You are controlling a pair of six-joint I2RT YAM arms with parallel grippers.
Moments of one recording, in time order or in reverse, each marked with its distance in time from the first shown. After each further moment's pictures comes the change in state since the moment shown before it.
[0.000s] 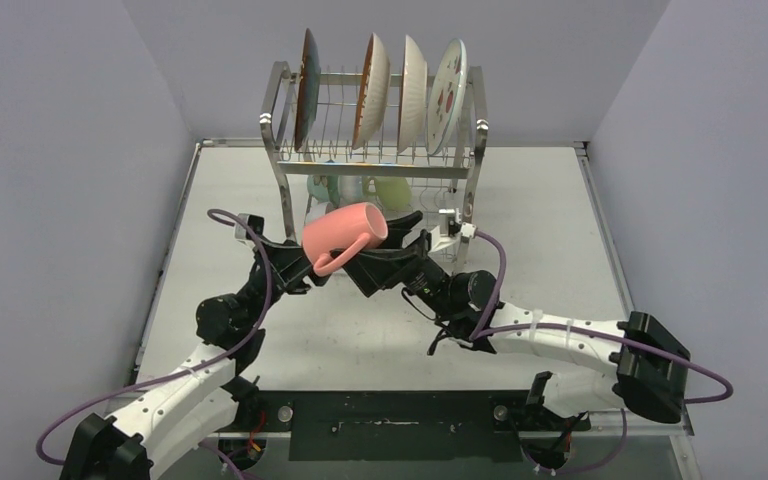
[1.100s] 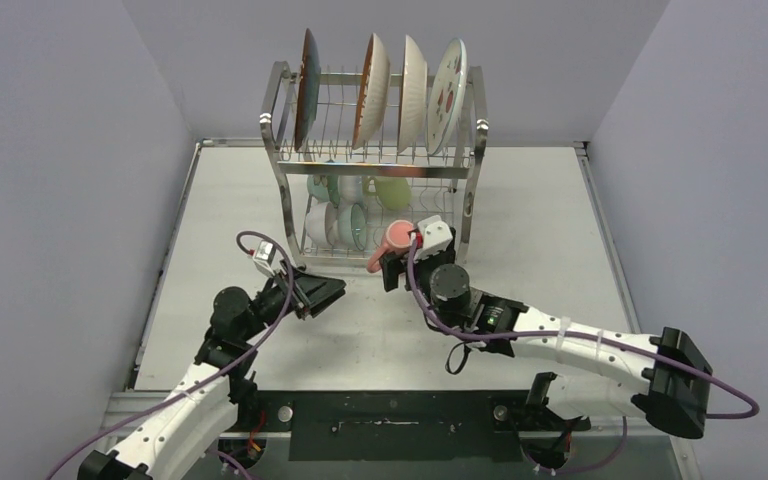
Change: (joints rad) left arm 0.125 -0.195 -0.150 -0.650 0.160 0.316; right arm -0.009 -0.204 -0.042 -0.940 0.547 -0.499
